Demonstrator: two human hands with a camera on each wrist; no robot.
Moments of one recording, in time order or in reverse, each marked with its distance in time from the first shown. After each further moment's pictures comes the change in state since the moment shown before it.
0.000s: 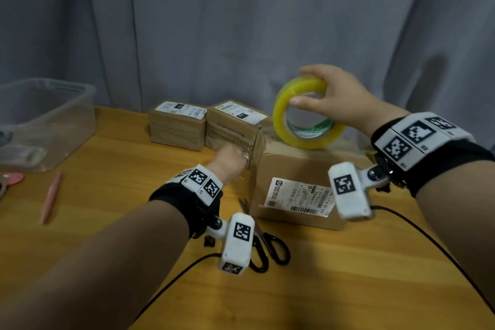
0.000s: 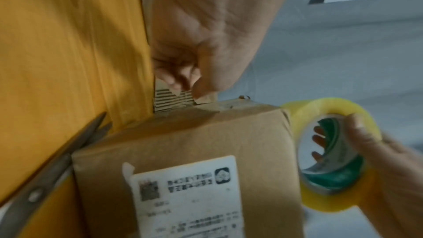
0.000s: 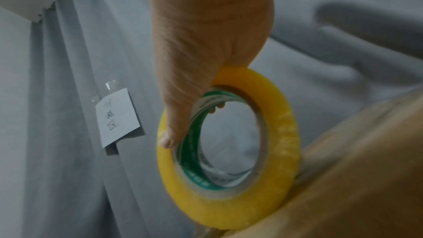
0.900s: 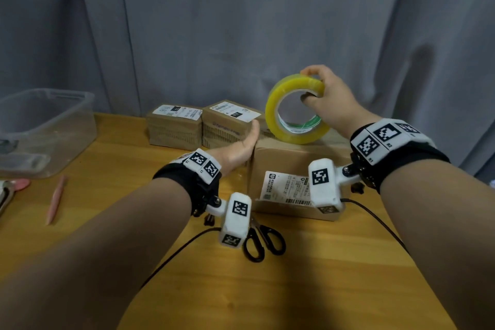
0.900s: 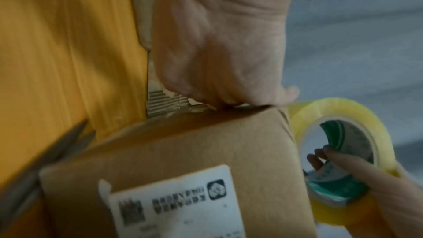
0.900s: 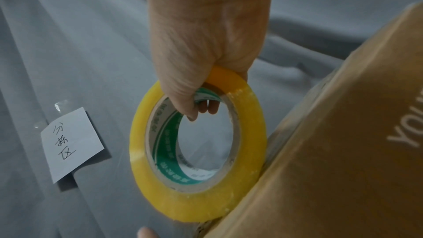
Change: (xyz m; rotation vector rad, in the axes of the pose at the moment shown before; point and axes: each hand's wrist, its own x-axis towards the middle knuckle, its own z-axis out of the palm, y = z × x) left_hand -0.018 0.028 0.002 -0.063 -0.224 0.083; right_hand -0.012 0.022 0.018 0.340 0.146 0.132
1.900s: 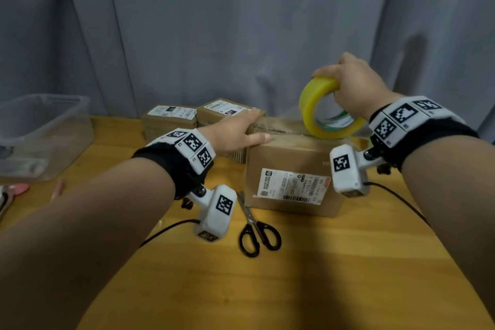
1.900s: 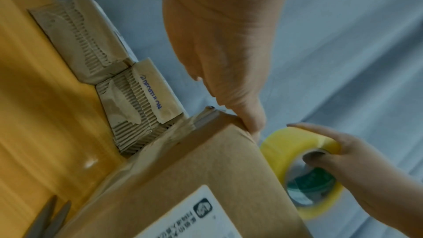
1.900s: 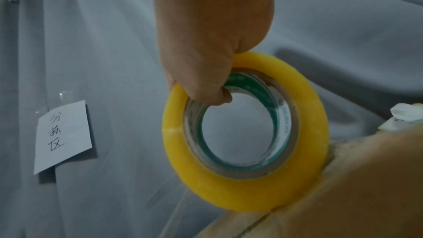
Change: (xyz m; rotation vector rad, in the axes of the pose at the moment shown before) left_hand -0.001 0.030 -0.022 0.723 0.003 0.333; right_hand 0.011 0.024 -0.052 -0.647 -0.073 -0.092
